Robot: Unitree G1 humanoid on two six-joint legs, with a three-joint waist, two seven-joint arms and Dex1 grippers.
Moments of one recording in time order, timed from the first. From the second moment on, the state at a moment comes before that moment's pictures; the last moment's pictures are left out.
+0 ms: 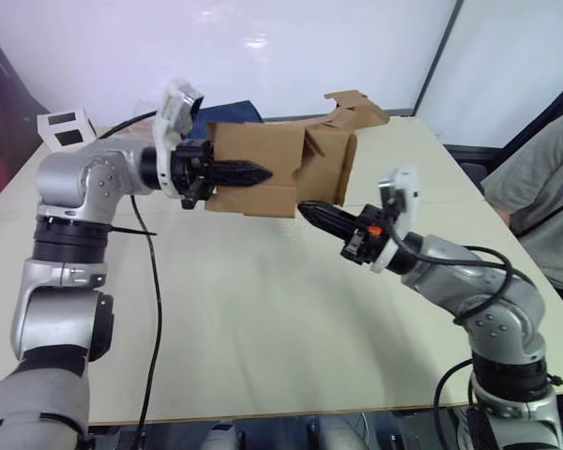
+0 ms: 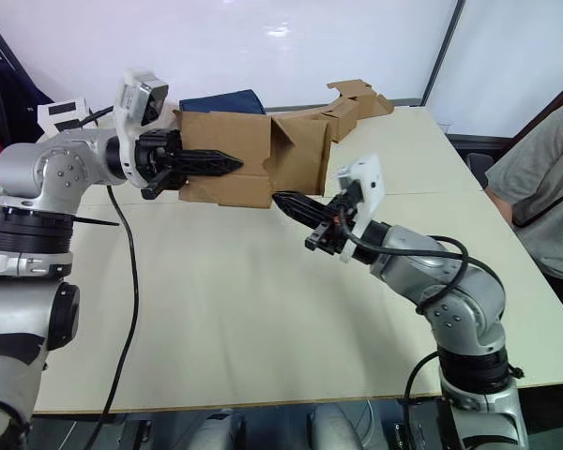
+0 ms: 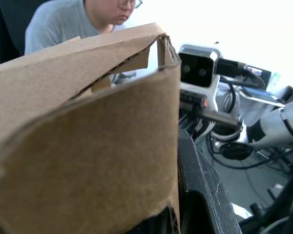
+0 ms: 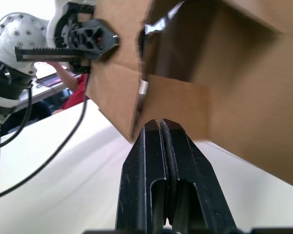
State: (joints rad) left arm -1.12 0.64 0.01 0.32 -0.66 0.86 -1.42; right arm -0.49 -0.54 -0.16 -0.55 1.00 0.84 0.40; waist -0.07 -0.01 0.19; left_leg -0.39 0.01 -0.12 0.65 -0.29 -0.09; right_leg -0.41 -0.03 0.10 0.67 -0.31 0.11
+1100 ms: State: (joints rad) left arm -1.17 0.62 0.03 0.33 -0.68 0.82 -1.38; right arm -0.65 -0.43 -0.25 -0.26 1.05 0.77 0.48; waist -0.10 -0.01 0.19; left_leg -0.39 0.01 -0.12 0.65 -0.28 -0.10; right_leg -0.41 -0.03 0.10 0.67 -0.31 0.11
